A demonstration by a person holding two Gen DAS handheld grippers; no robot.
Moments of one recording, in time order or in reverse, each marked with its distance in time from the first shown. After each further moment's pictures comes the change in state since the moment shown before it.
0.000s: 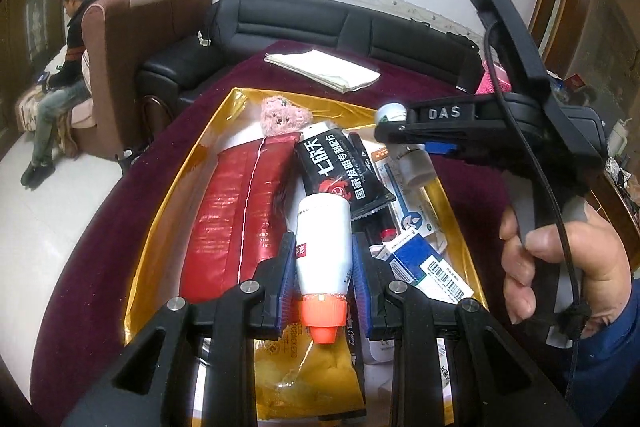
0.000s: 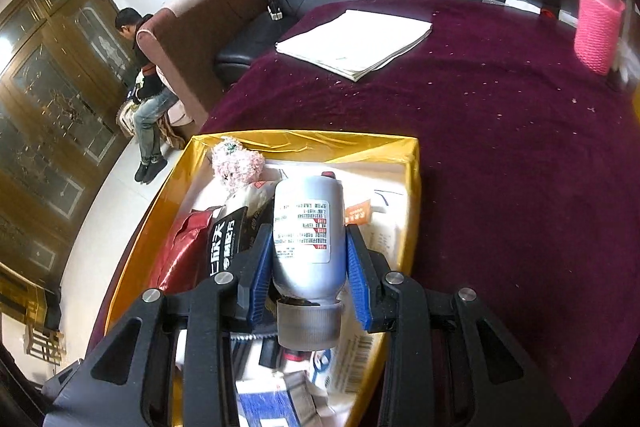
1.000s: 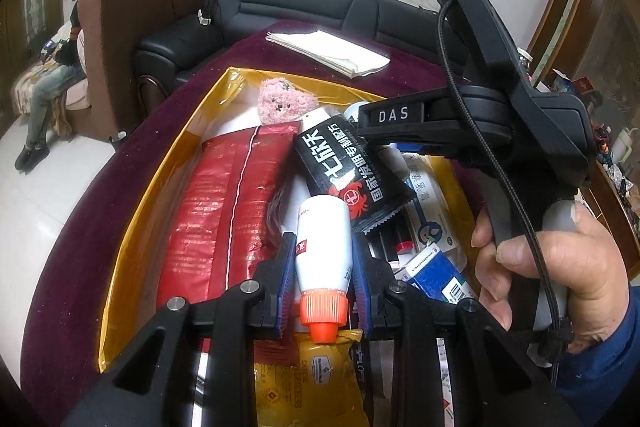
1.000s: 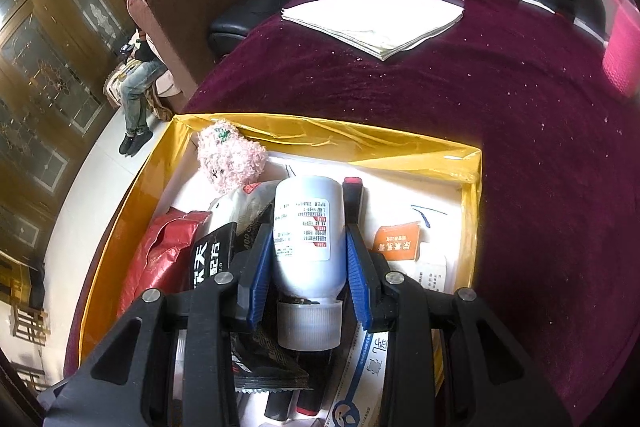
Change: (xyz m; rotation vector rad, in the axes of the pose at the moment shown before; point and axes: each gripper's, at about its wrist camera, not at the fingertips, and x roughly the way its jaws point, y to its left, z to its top) left arm 0.023 0.006 0.008 -0.035 0.072 -0.019; right arm 0.046 0.025 0.010 -0.066 0.094 -0.062
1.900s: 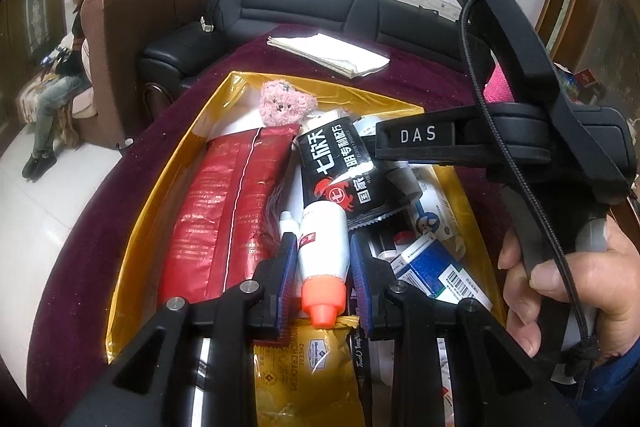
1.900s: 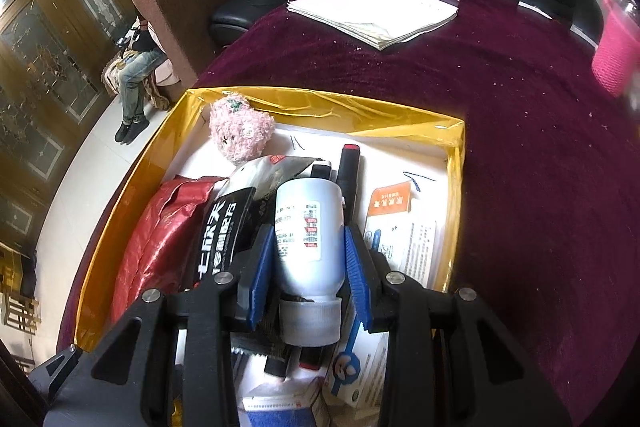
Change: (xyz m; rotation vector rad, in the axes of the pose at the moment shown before) left arm -0.008 -0.002 -0.004 0.038 -0.017 0.029; right arm -0.019 0.006 -0.020 -0.026 0.013 -0.023
